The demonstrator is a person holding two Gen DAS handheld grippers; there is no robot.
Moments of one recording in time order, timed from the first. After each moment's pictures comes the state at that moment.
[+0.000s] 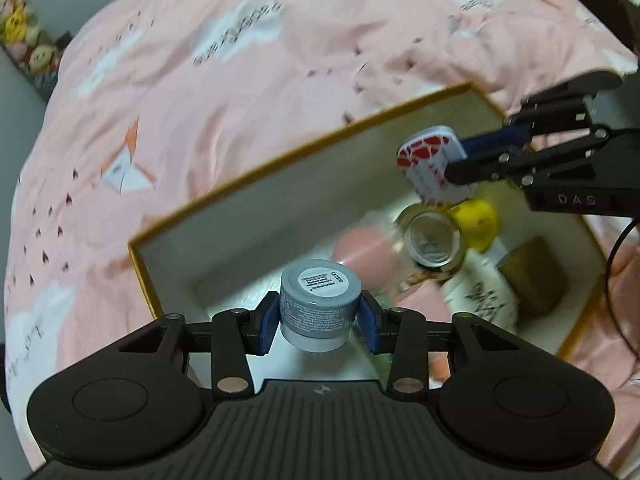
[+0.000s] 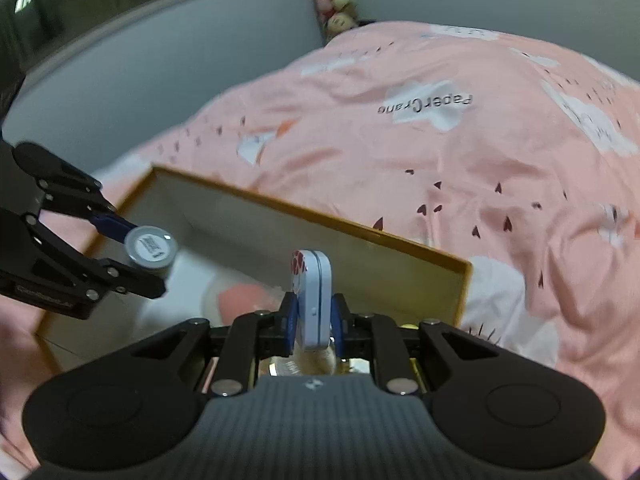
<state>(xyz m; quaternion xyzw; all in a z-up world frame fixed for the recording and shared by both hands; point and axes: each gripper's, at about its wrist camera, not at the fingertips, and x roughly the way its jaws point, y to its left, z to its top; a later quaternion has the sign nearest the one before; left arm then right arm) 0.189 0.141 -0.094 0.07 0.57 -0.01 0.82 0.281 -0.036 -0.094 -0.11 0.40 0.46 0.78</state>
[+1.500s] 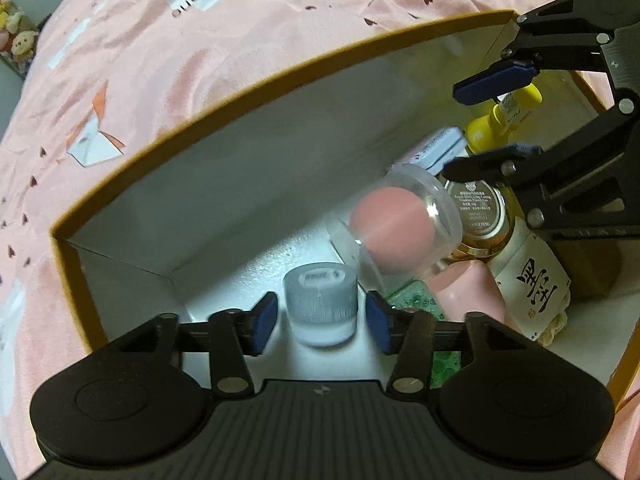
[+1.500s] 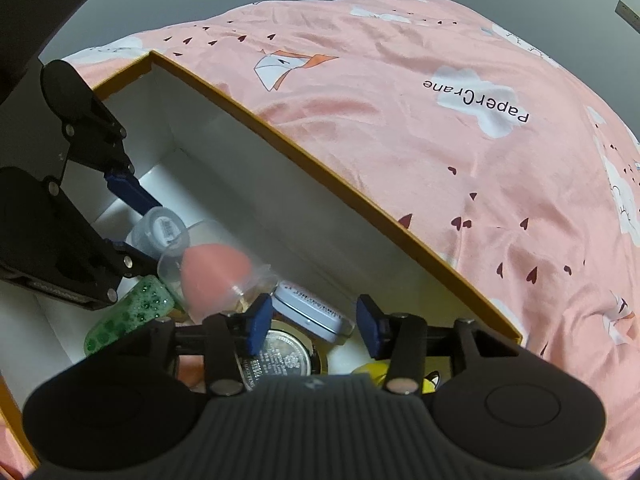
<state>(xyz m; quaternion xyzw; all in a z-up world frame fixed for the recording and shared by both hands) 0.209 0.146 -0.143 0.09 0.61 -0.01 0.79 0.282 0.030 -0.123 -0.28 0.39 0.46 0.74</state>
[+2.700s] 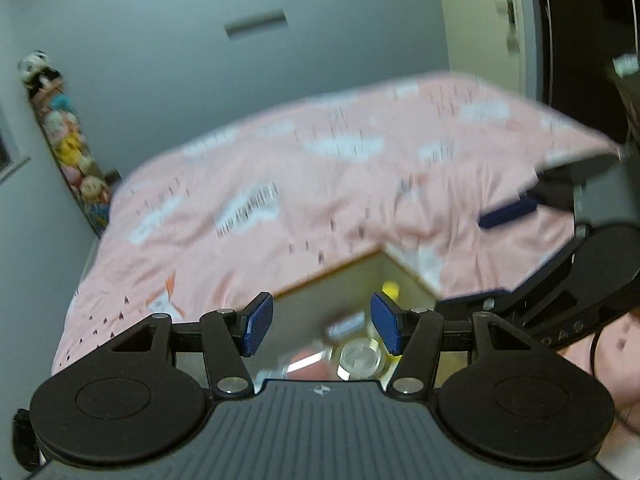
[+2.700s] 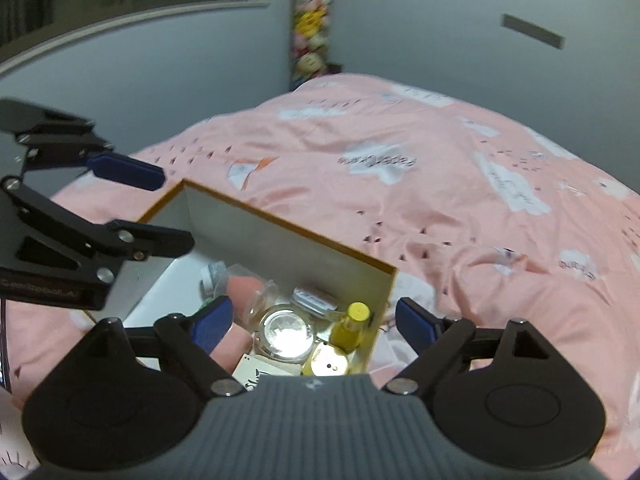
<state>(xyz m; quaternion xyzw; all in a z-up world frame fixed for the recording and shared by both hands) 0.089 0.037 0.012 0.10 0.31 0.02 0.94 0.180 -0.102 -0.004 -0.15 0.32 0.38 0.85</state>
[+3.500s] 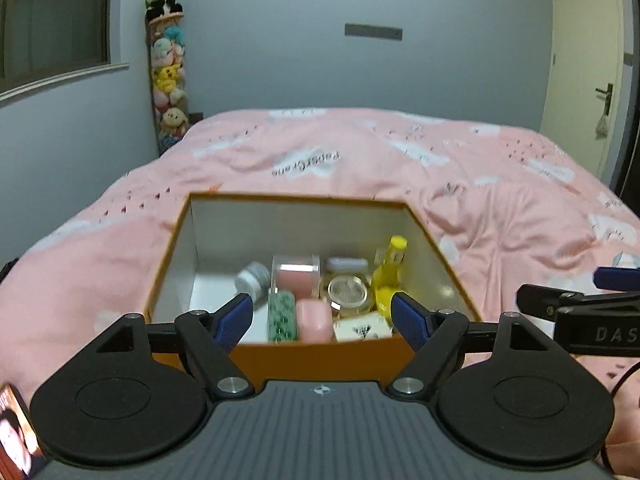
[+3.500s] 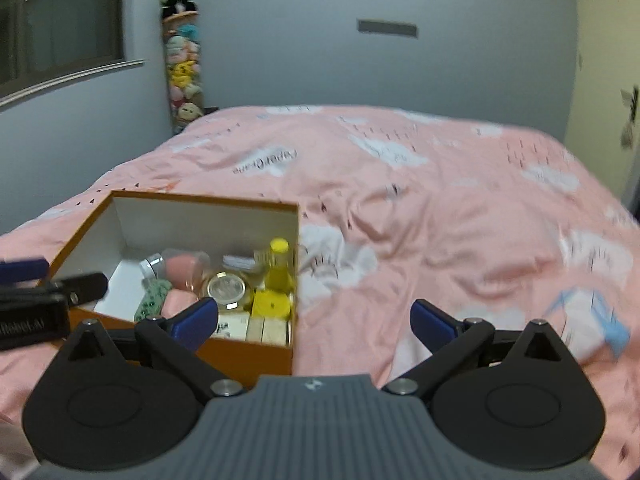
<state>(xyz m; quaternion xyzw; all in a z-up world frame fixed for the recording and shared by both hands) 0.016 0.010 -0.066 -0.05 0.29 0.15 0.94 0.084 -0.180 -0.057 -0.04 0.30 0.22 0.93</state>
